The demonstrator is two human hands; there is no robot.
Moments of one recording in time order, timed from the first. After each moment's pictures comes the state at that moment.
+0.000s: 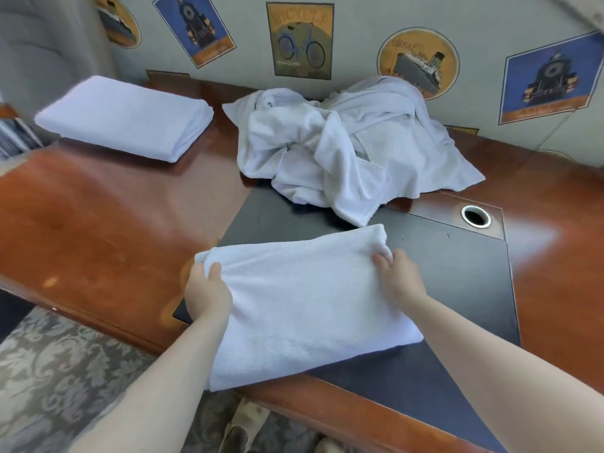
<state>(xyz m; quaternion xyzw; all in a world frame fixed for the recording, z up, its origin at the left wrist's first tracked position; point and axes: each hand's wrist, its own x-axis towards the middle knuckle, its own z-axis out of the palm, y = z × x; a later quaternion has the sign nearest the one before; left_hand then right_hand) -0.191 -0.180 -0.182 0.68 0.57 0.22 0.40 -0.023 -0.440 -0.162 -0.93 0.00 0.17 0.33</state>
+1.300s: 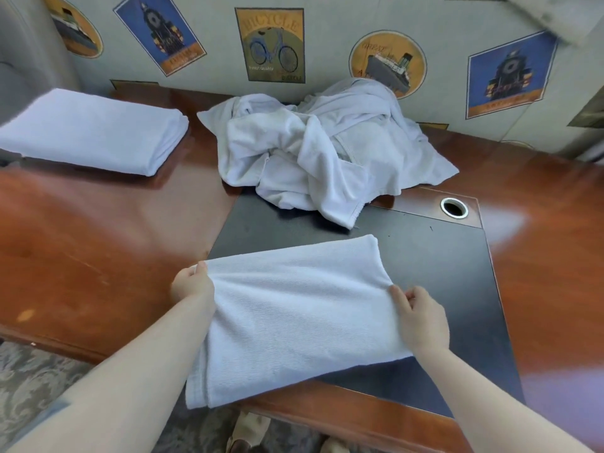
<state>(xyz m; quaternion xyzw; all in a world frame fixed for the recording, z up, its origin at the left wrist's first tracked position) -0.160 -0.139 -0.190 0.59 0.60 0.18 0.51 -0.087 -0.491 -0.176 -0.94 0.09 0.07 0.31</state>
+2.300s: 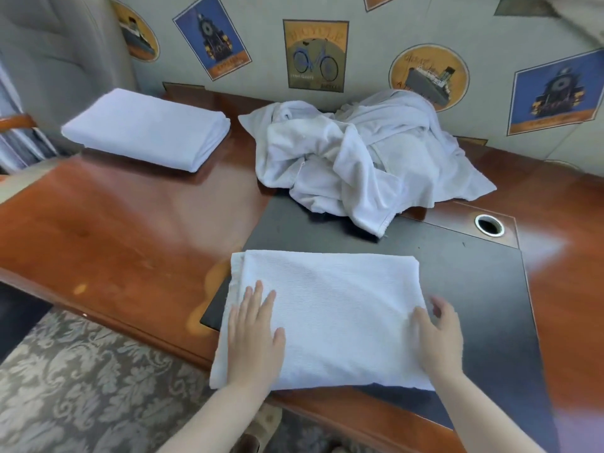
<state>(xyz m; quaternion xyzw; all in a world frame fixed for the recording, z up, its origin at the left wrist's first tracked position) -0.257 -0.235 -0.158 0.94 0.26 0.03 0.24 -0.117 -0.467 -0.161 -0.87 0.13 0.06 0.47</state>
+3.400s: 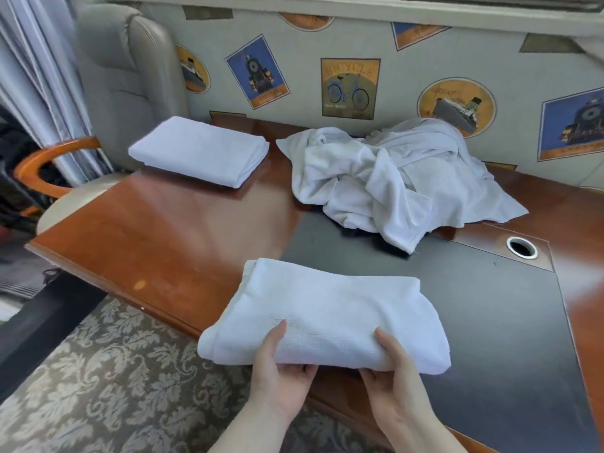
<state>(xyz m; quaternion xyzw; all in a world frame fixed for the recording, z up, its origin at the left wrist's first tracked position) -0.292 -0.246 -0.123 0.13 0.40 0.13 0.90 -0.224 -0.381 -0.102 -0.40 0.25 0.27 0.84</state>
